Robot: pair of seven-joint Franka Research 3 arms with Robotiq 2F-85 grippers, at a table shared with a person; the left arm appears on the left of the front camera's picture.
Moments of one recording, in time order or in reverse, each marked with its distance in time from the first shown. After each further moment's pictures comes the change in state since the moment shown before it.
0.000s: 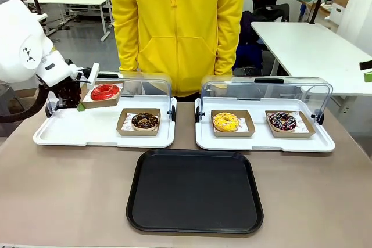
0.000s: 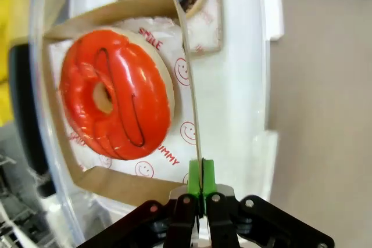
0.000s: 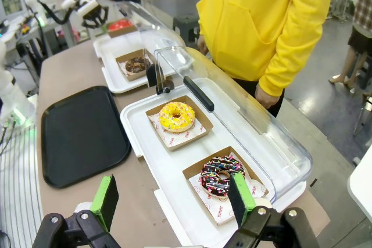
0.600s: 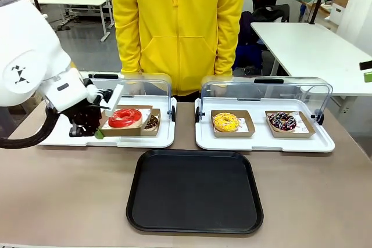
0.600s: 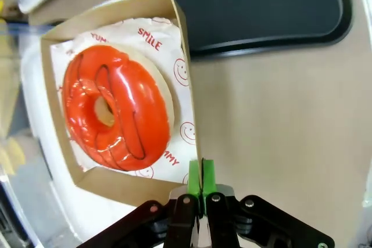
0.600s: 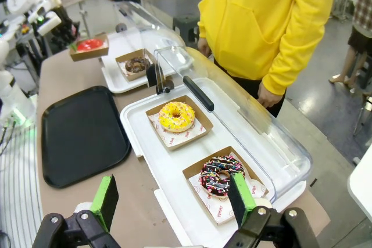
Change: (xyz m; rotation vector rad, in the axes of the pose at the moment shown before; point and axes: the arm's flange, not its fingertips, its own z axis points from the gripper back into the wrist) left arm 0.089 -0.098 0.027 -0.097 -0.050 -0.112; right arm 0.000 0.000 0.000 -0.001 0.000 0.000
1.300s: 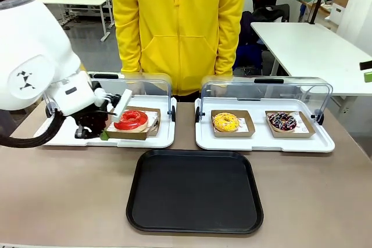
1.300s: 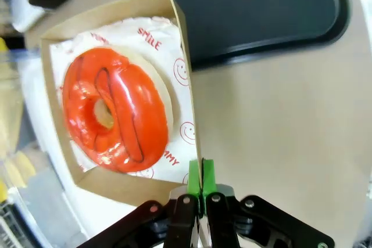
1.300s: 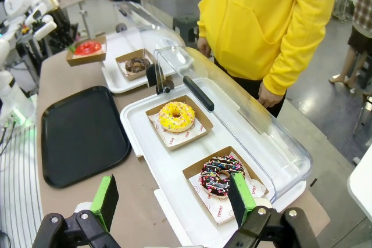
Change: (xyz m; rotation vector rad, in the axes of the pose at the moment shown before) left arm 0.025 -0.005 -0.001 0.012 0.033 -0.073; right arm 0.000 0.000 0.000 0.000 0.000 0.000
